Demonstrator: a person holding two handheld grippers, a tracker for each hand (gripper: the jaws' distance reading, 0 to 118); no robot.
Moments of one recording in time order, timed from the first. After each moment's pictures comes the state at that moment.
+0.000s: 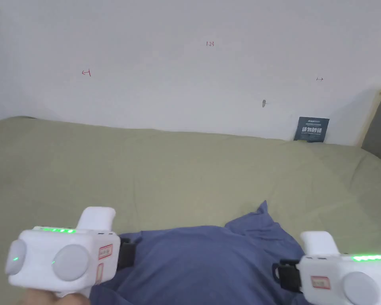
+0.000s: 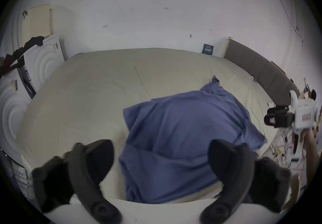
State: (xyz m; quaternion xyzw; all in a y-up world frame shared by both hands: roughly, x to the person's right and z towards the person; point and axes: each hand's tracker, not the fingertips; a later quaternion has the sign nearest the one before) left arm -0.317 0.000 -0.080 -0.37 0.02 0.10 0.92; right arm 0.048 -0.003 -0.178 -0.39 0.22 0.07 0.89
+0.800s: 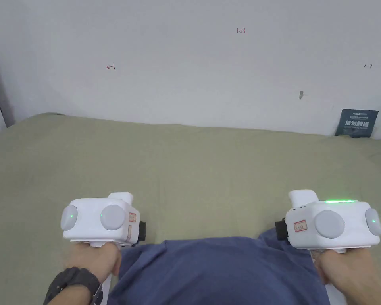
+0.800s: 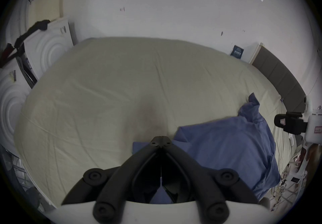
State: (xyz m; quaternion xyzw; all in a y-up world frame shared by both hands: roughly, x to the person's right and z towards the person) left arm -0.397 -0.064 -0.221 -0.46 0.10 0.12 0.87; right arm -0.042 -0.035 -0.347 -0.42 0.24 0.09 0.87
